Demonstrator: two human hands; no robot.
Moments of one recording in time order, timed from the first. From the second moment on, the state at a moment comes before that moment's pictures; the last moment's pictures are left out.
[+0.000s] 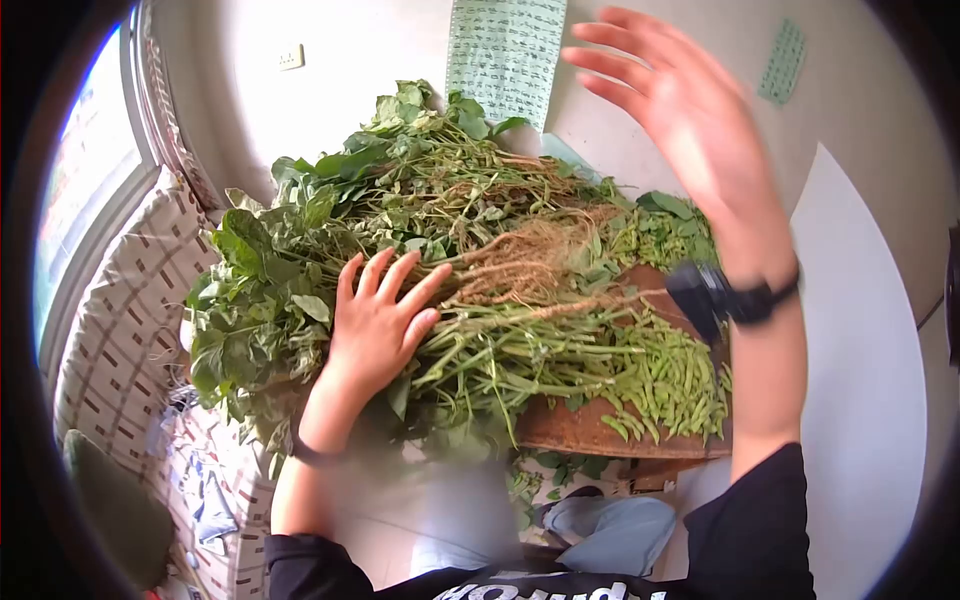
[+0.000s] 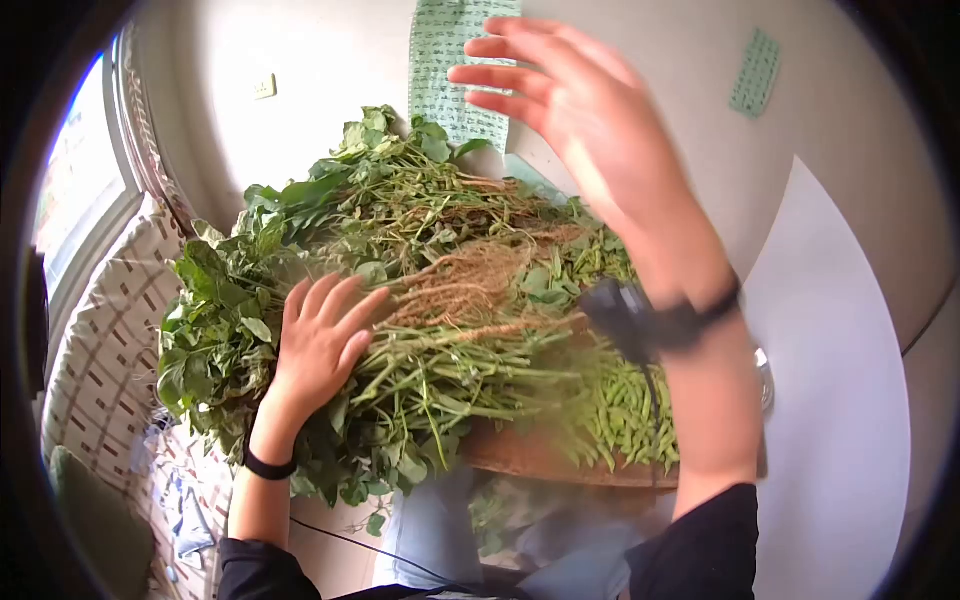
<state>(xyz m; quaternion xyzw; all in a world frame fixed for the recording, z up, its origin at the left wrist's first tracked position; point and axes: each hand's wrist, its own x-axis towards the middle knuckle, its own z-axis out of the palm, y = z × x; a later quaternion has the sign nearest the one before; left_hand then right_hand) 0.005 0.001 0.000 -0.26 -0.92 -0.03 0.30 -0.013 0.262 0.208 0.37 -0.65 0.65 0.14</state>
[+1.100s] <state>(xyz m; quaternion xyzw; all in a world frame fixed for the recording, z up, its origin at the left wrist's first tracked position) 0.002 -0.003 -0.015 -0.25 -0.89 -0.14 0.36 -0.323 0.285 0.168 0.20 -0.92 0.06 0.33</state>
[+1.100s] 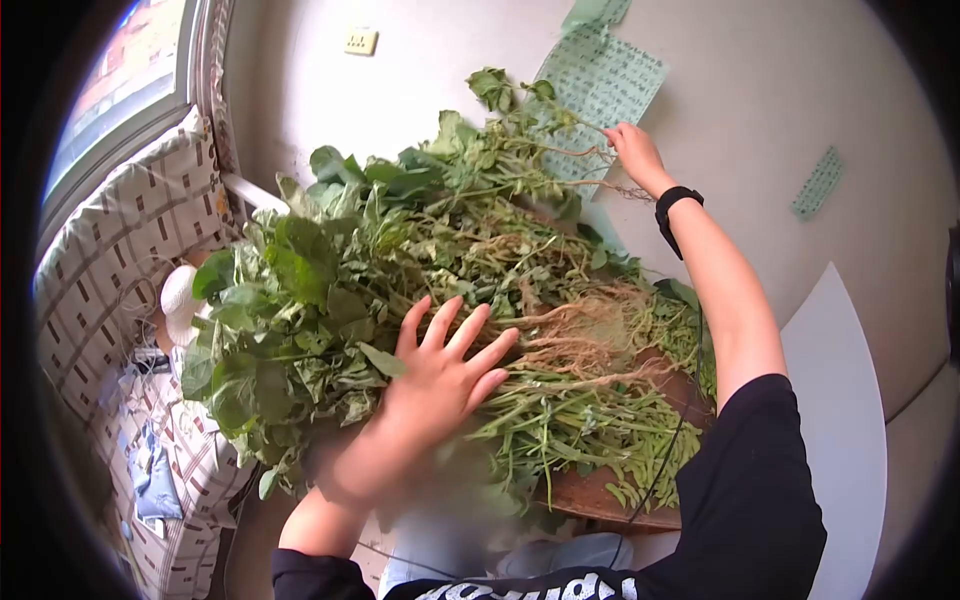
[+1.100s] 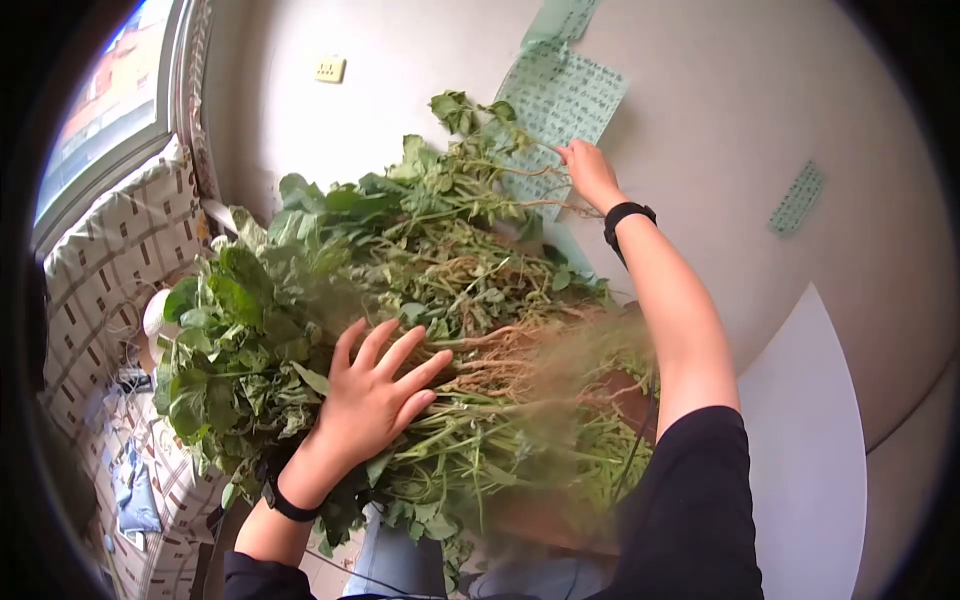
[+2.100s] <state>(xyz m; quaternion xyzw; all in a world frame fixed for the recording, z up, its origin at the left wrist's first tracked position) 0.100 0.010 0.072 -0.28 -0.75 -0.34 0.49 0.044 0.368 0.331 0.36 -0.79 -0.04 0.49</state>
